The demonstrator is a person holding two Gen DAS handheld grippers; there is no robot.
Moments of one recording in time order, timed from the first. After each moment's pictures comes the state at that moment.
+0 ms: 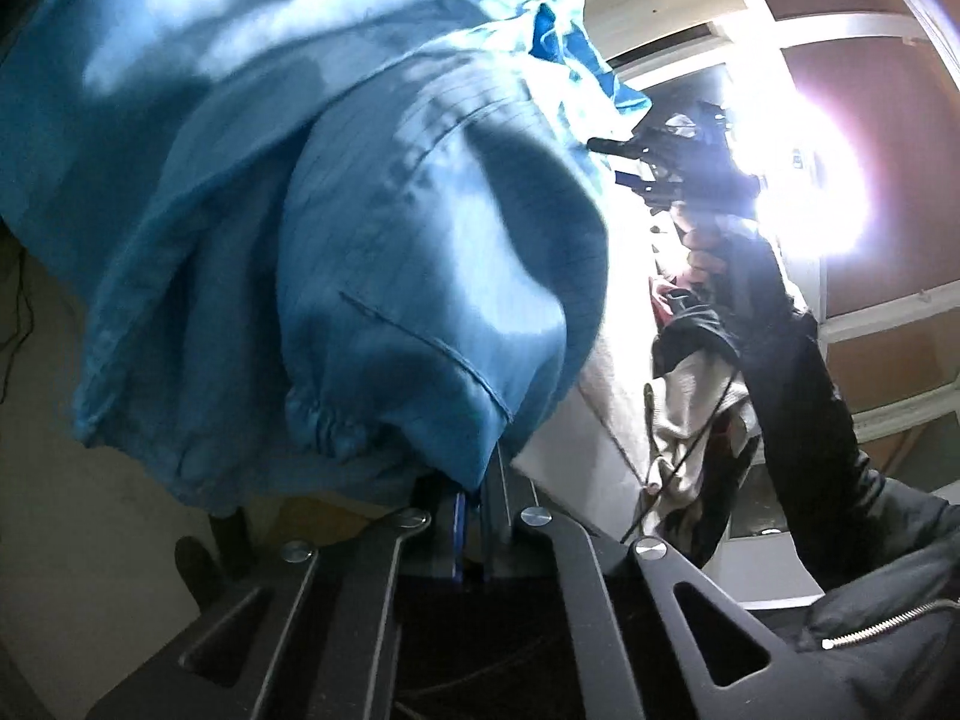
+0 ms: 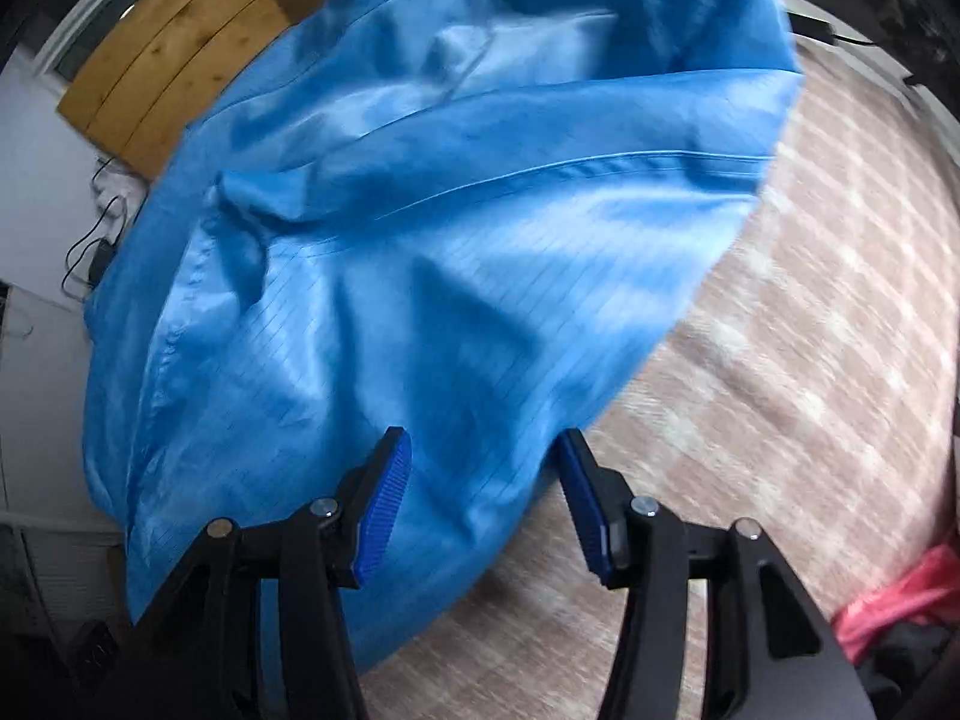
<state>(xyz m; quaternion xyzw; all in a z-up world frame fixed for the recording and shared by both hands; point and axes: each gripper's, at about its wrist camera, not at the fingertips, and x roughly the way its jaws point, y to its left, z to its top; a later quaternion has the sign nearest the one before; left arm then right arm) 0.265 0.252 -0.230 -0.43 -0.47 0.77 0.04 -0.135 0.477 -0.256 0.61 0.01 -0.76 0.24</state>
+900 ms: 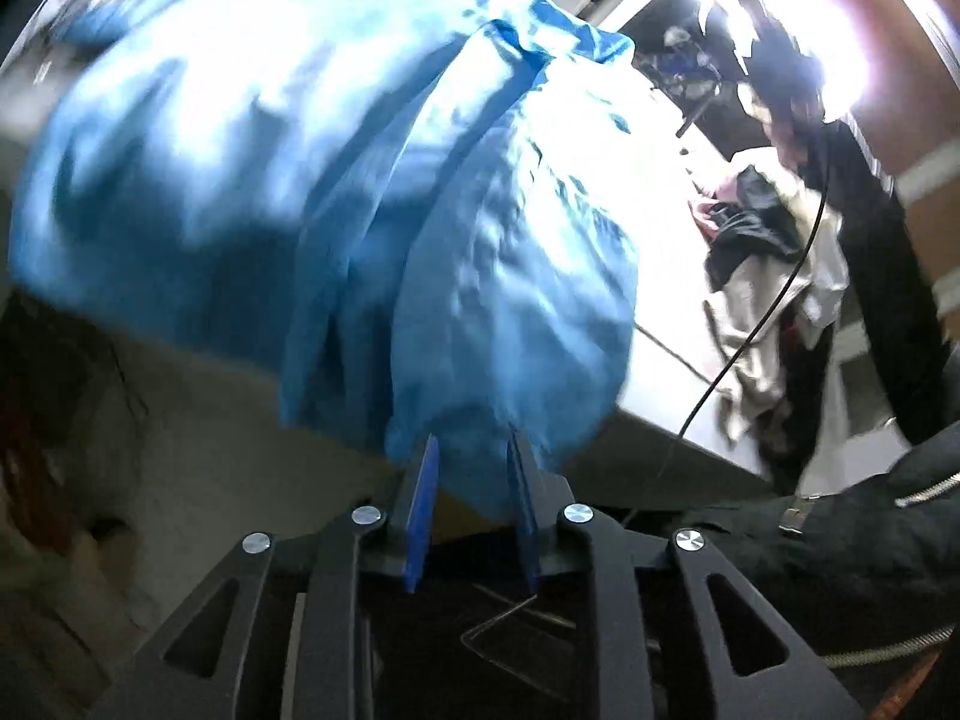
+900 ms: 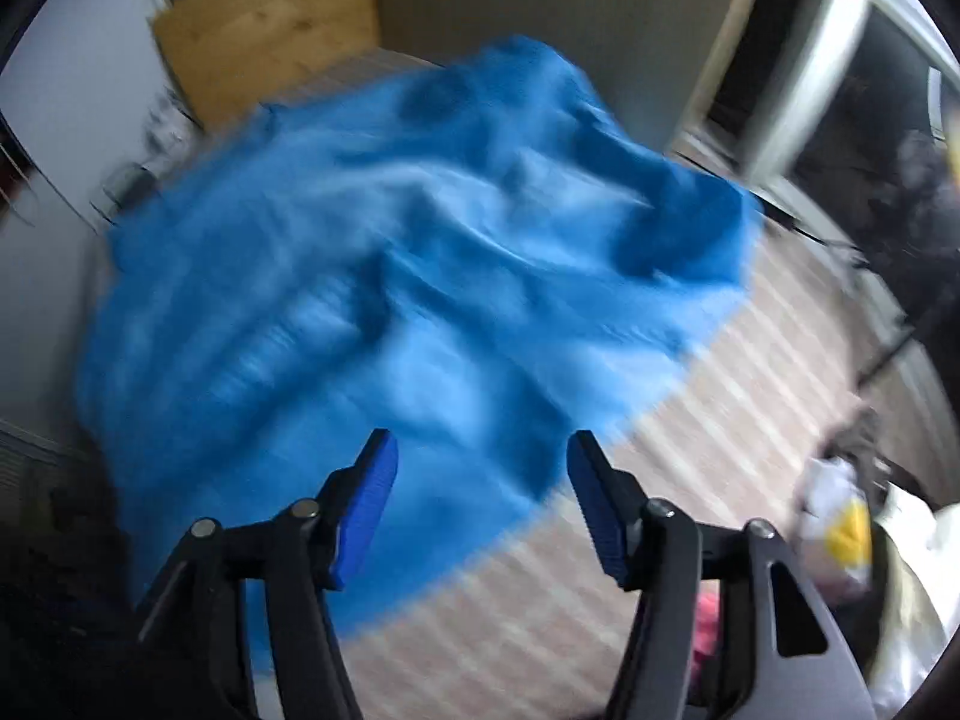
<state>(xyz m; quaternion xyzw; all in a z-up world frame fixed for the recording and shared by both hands) 0.259 0.257 -0.188 -0.52 -0.27 0.81 0.01 -0.092 0.434 -0.153 0.54 0.14 -0.78 0.28</state>
